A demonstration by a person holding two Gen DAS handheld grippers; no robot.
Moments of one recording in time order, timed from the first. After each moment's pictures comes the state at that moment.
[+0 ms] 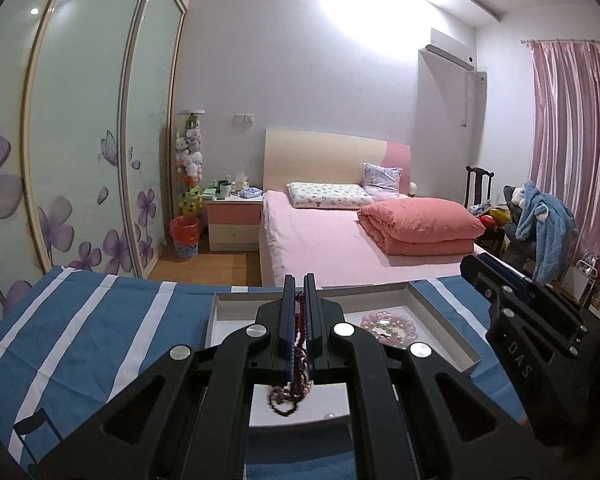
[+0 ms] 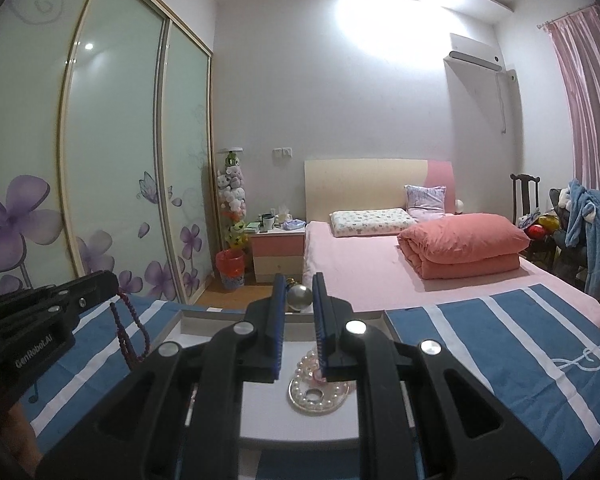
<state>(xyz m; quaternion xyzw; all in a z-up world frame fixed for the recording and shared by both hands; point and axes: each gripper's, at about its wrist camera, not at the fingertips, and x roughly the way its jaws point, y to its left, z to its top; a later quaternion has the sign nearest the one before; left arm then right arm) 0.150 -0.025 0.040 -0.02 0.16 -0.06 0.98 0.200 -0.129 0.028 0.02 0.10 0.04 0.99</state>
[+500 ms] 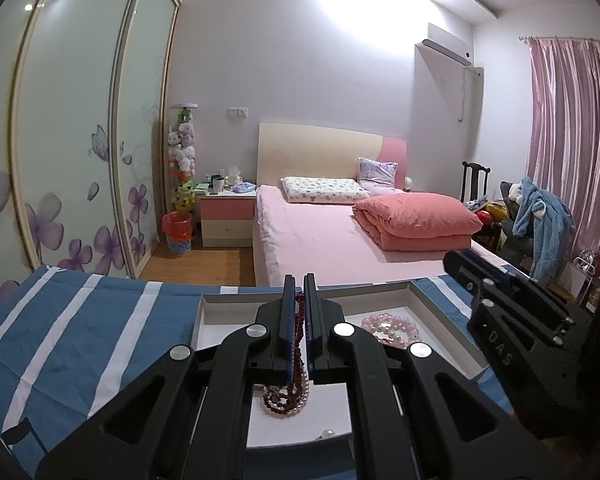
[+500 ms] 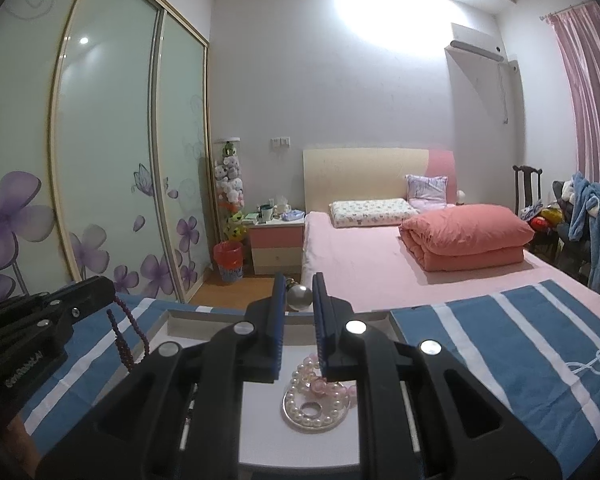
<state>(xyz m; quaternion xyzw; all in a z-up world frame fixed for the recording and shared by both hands) 0.177 -0.032 0.035 -0.03 0.17 -0.08 0.98 0.241 -0.128 0.017 0.02 0.12 0.04 0.99</state>
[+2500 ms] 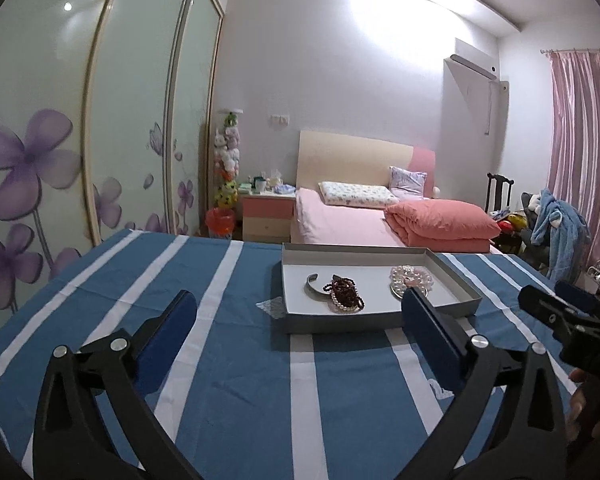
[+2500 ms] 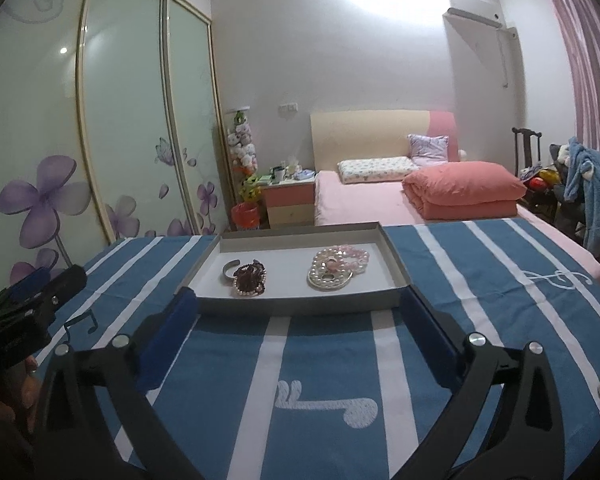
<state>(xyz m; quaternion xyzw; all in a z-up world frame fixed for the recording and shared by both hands) 0.033 0.033 0.027 -0.04 0.16 -0.01 0.99 0.072 -0.130 0.014 0.05 0.19 0.06 0.98</state>
